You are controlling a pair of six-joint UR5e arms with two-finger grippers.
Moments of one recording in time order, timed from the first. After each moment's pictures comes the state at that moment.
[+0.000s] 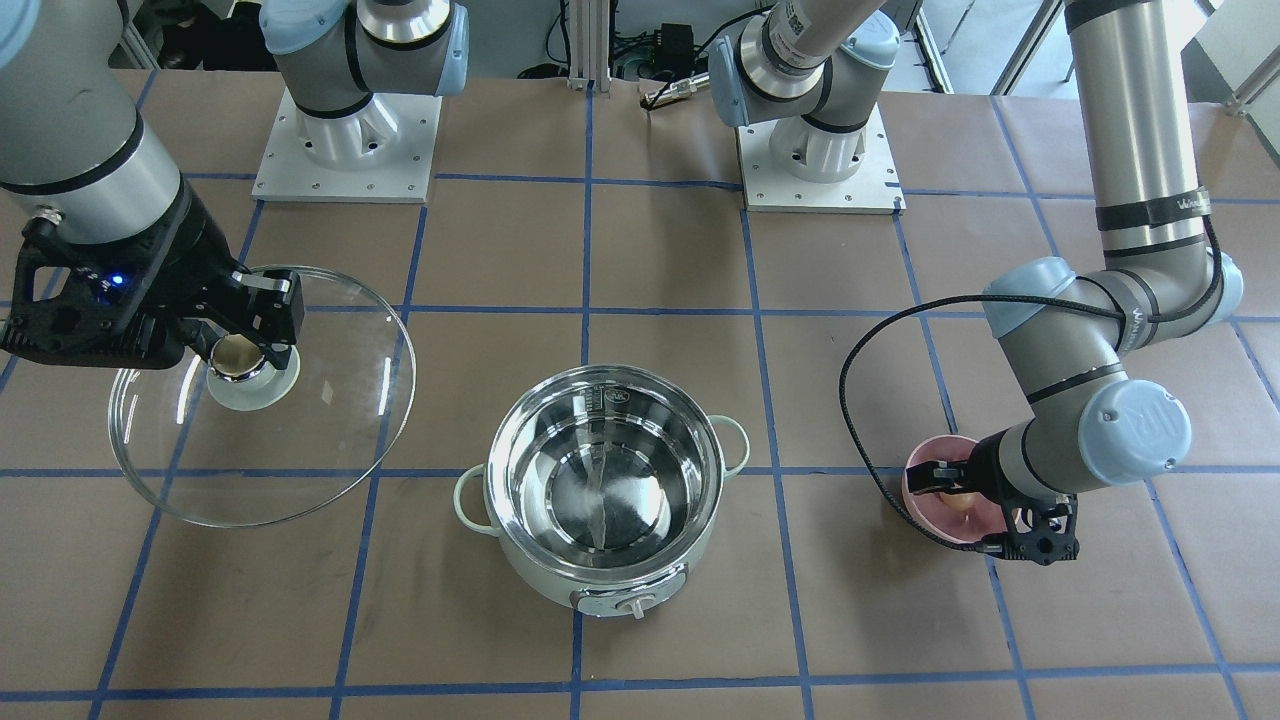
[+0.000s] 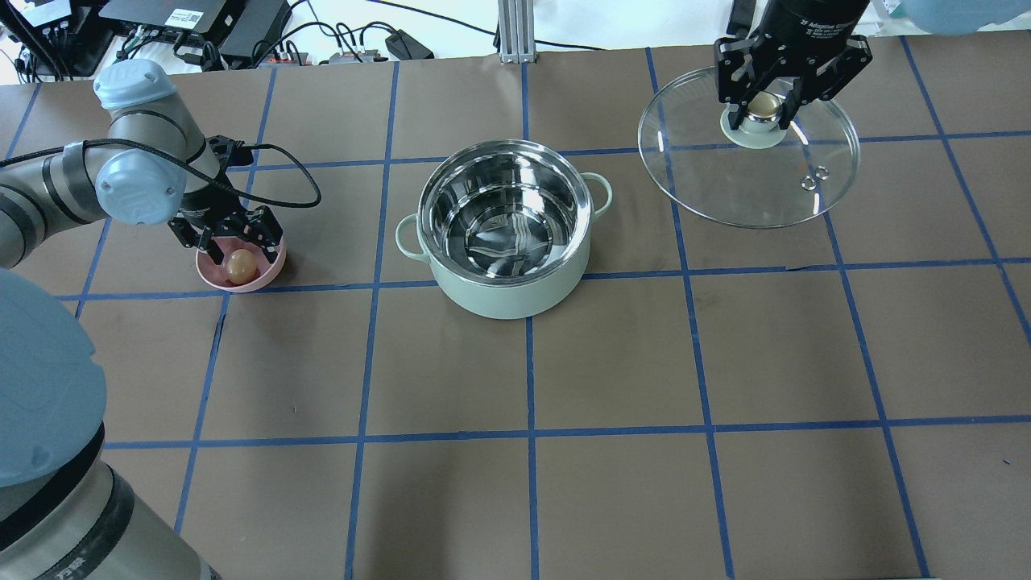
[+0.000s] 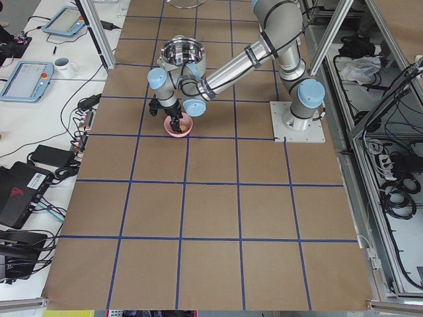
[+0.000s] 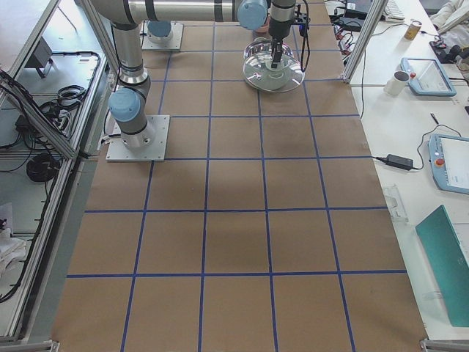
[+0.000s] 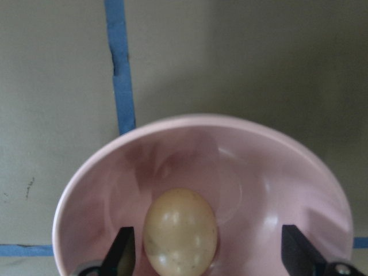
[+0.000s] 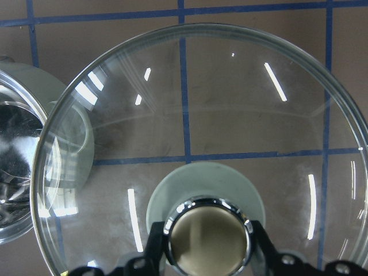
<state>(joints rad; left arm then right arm) -1.28 -2.08 -1.65 -1.16 1.65 0.30 1.53 -1.39 1.37 -1.56 -1.56 0.00</state>
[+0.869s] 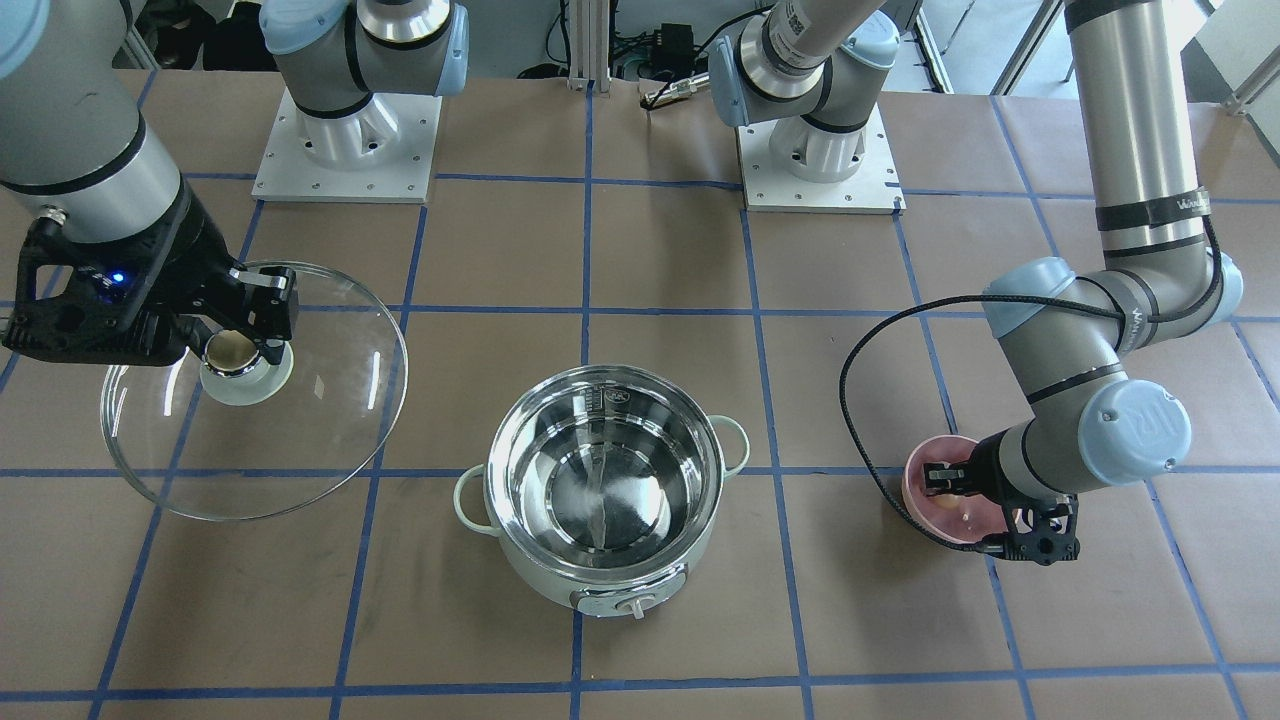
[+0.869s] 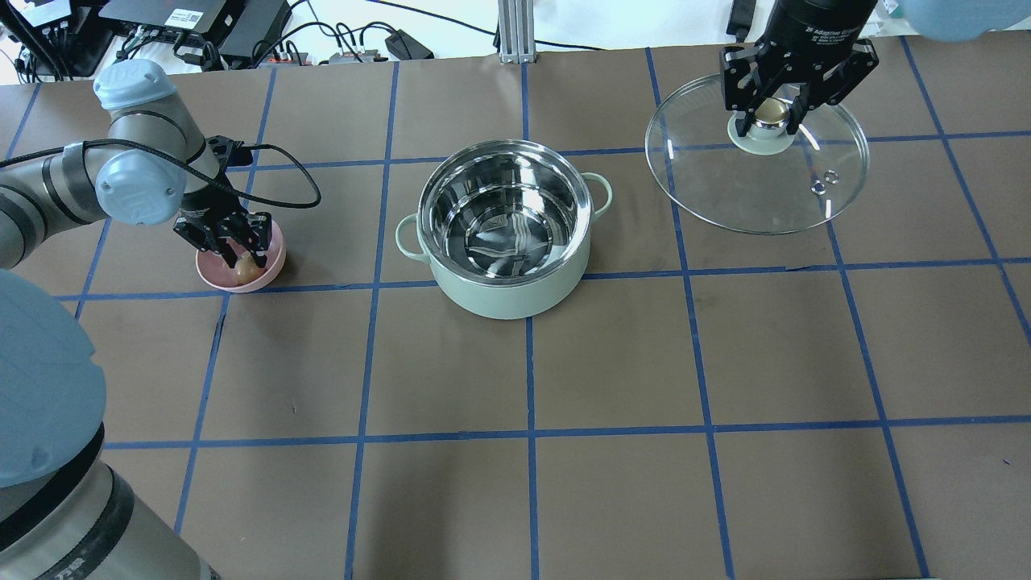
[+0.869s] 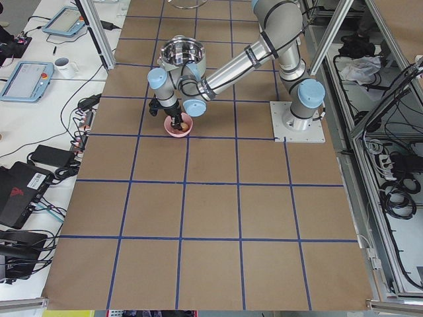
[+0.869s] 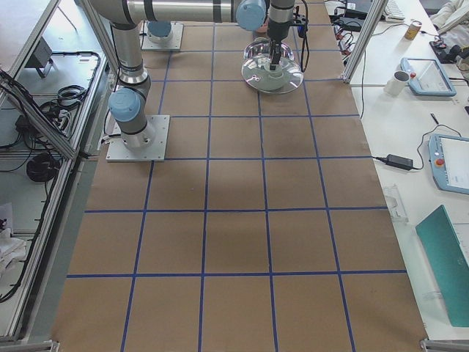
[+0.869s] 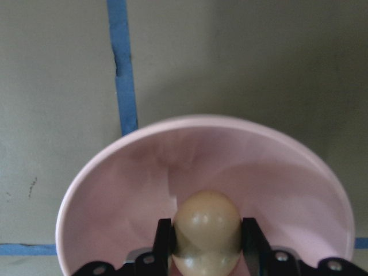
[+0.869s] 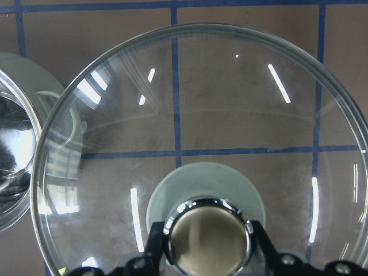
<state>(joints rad) -1.28 -2.08 -1.65 -1.16 1.65 0.29 1.53 -1.39 1.39 -1.56 -1.59 -0.02</state>
